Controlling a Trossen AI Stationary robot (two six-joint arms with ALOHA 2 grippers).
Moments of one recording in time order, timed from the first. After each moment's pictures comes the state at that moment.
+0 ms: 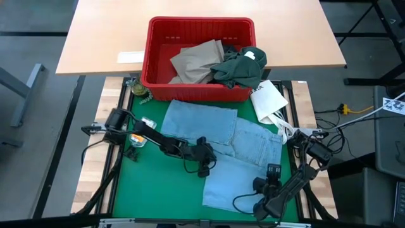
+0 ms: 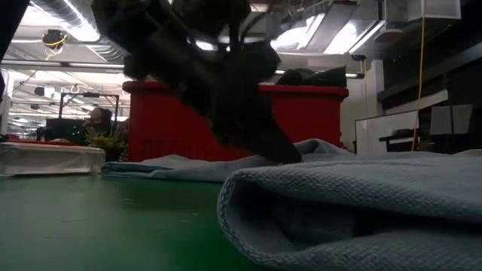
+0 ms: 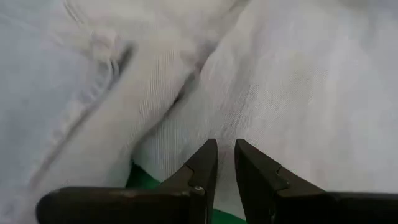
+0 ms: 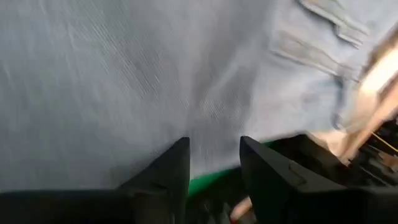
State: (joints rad) left arm -0.23 1.97 1.04 0.30 -0.22 -0.30; right arm 0.94 2.05 1.37 -1.52 0.03 1.01
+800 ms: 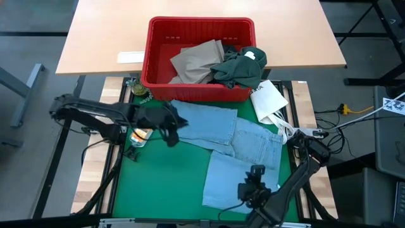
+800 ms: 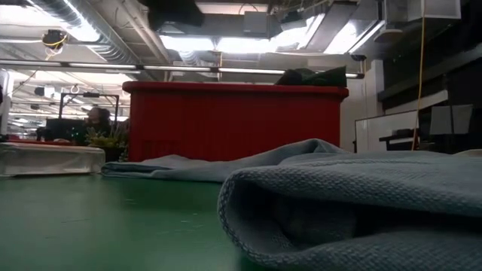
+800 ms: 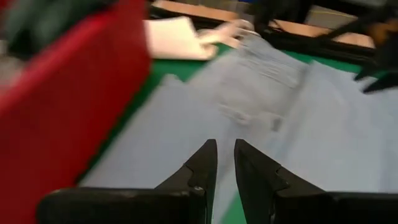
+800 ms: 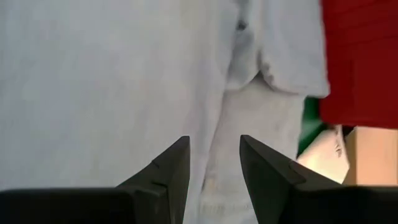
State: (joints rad) left arm -0.09 1.16 1.04 -0.46 -0.34 -0.26; right arm 0.86 2.05 1.73 -1.56 0.60 0.94
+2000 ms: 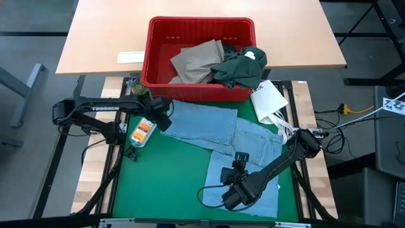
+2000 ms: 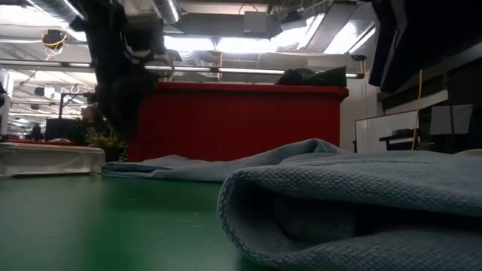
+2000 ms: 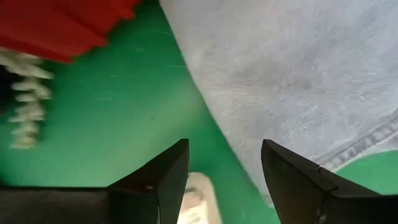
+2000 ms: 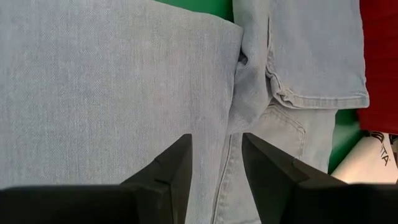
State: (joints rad) left arm 0.33 1.25 0.75 -0.78 -0.20 -0.52; right arm 0.64 2.05 1.73 -1.38 0.50 0.77
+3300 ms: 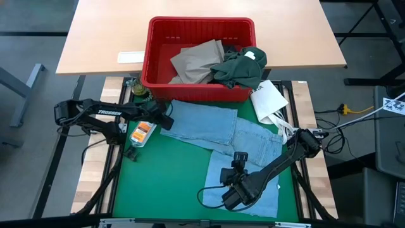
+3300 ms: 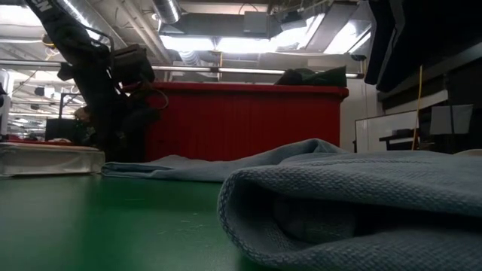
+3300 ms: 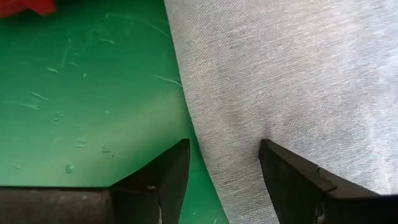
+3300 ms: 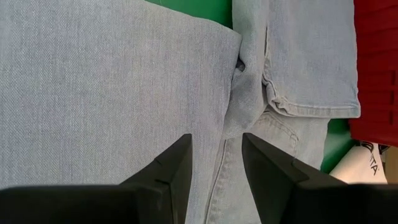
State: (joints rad) left arm 0.42 1.28 0.44 -0.21 -0.14 -0.64; right arm 0.64 2.05 1.73 -1.38 0.52 0.72
